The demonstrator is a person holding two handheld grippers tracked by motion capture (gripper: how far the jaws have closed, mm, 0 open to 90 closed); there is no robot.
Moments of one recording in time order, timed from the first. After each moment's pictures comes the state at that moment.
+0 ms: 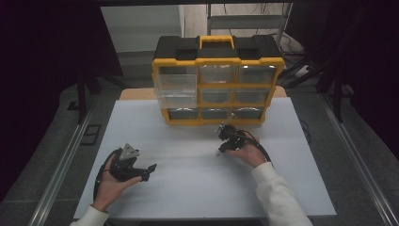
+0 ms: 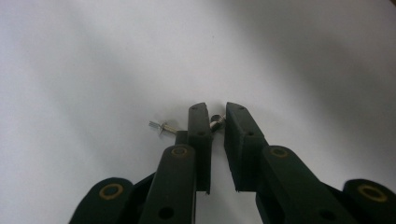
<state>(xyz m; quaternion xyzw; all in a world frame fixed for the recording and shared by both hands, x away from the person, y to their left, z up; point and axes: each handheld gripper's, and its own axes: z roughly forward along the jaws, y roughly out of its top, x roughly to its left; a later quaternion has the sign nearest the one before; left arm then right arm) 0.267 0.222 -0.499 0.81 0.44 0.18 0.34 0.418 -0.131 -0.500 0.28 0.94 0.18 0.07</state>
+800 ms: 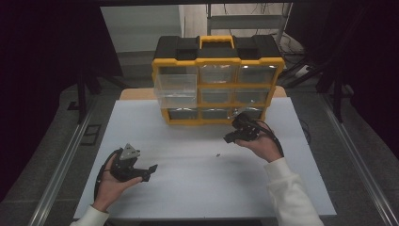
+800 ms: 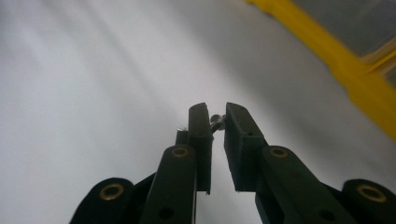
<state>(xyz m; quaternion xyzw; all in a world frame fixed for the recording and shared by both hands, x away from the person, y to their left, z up) 0.267 0.220 -0.497 0.81 0.44 0.17 0.35 0.409 -0.162 -0.430 0.28 0.92 0.28 0.04</state>
